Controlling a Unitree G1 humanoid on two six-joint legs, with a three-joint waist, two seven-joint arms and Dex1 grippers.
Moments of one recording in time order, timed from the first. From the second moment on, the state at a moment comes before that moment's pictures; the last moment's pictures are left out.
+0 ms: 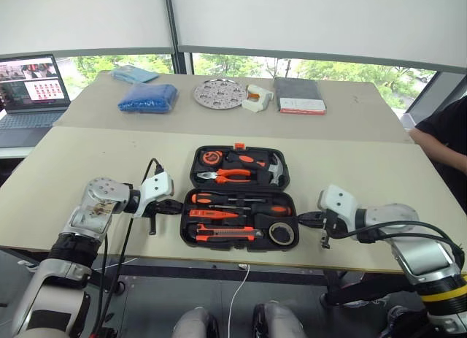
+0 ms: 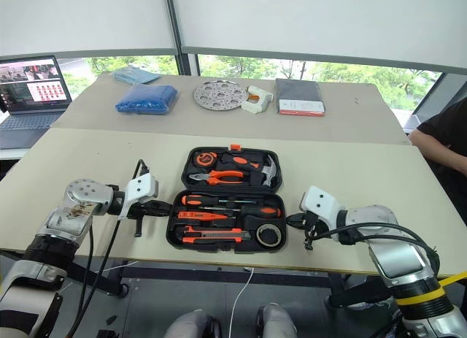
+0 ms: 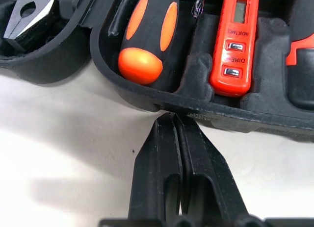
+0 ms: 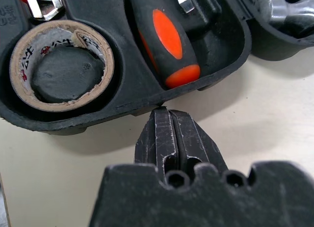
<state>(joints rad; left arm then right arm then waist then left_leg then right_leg) -0.58 0.72 -0.17 0.41 -0.08 0.07 -1.31 -0.26 -0.80 0.11 -0.18 0.17 0.43 1.02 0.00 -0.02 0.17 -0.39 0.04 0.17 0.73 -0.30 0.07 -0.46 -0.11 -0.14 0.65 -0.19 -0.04</state>
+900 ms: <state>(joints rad) -0.99 0.69 0.02 0.80 -0.20 0.73 -1.14 -0.64 -0.69 -0.02 0.09 0.32 0.80 0.89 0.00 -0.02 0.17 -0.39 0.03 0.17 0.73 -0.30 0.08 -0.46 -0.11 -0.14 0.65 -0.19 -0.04</state>
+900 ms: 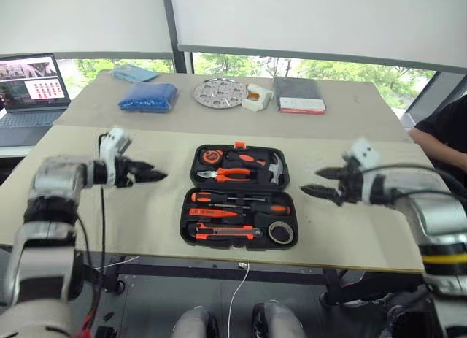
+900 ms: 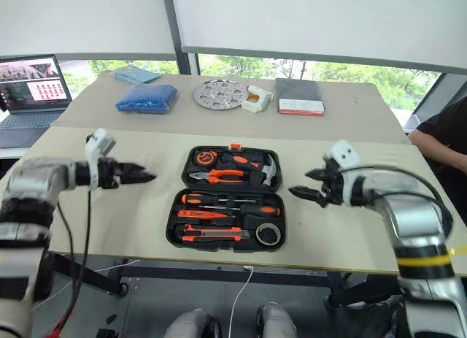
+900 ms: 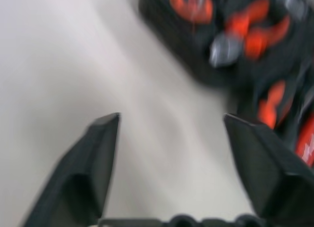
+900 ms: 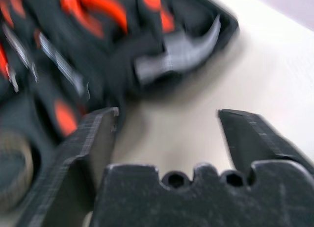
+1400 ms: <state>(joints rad) -1.14 0.48 0.05 1.08 -0.18 0.70 -0.91 -0.92 -0.46 -0.01 0.56 0.26 0.86 0.66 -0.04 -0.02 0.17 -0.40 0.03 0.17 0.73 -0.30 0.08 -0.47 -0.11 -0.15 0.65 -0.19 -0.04</state>
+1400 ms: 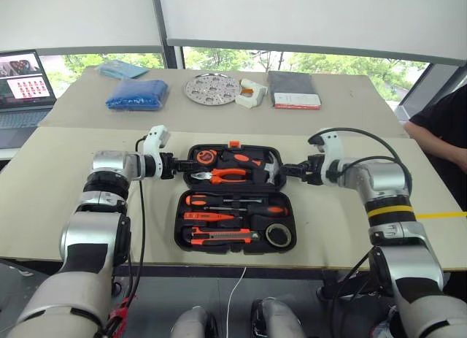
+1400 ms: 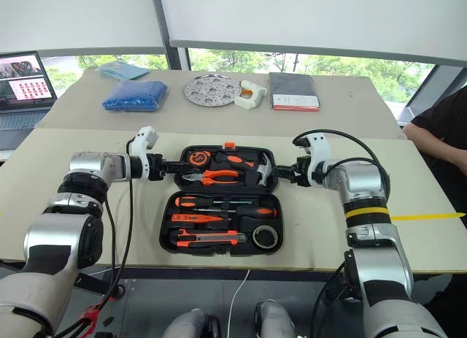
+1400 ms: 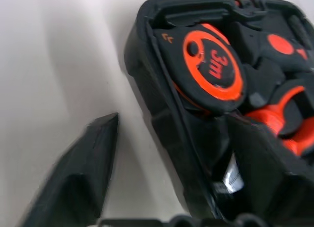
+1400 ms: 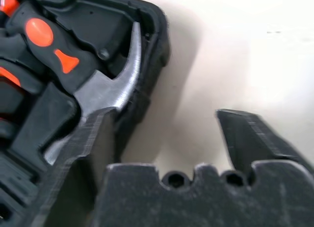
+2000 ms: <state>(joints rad) -1.11 0.50 0.07 1.04 -0.16 0.65 -0.94 -0.91 -0.44 0.00 0.53 0.25 0.85 0.67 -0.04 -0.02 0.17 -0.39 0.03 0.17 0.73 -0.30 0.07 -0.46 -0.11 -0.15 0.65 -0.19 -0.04</state>
